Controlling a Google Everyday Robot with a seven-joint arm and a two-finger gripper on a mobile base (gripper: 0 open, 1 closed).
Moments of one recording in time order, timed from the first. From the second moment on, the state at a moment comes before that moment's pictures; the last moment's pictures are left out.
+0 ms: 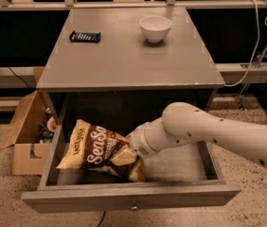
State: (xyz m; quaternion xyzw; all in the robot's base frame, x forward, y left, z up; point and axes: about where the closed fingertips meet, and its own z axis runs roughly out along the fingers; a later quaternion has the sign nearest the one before) arm 0.487 0.042 0.656 -0.51 0.77 0.26 0.27
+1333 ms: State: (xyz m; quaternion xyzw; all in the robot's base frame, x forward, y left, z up) arm 0.506 -0.097 0.805 -0.50 0.71 0.26 0.42
